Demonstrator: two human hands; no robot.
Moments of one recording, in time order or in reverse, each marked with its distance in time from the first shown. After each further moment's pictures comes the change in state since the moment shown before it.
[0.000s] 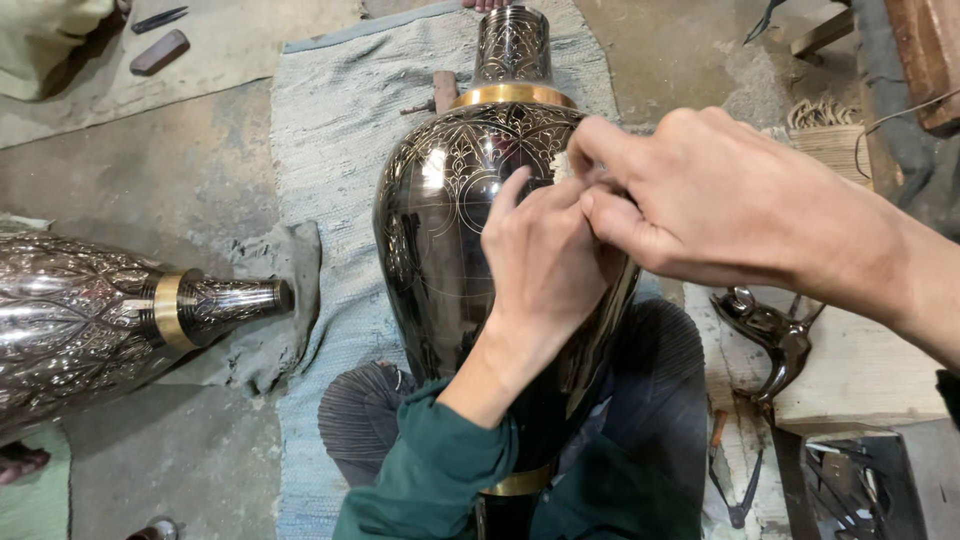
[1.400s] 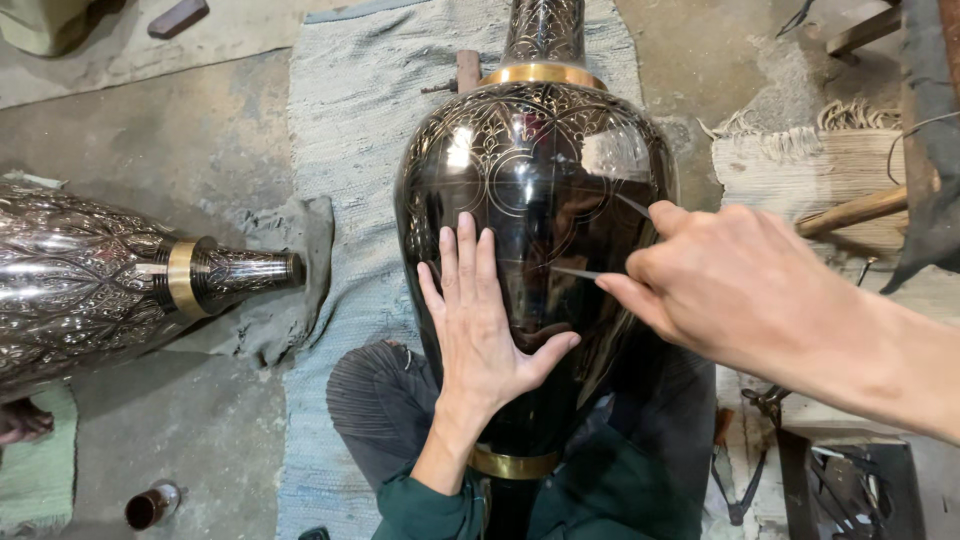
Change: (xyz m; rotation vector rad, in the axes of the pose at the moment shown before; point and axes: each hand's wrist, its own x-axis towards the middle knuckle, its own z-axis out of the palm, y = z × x) left_hand -0.106 -0.033 -0.042 0.157 -0.161 -0.280; right_hand -0.021 -0.005 0.057 -0.122 -0.015 -0.156
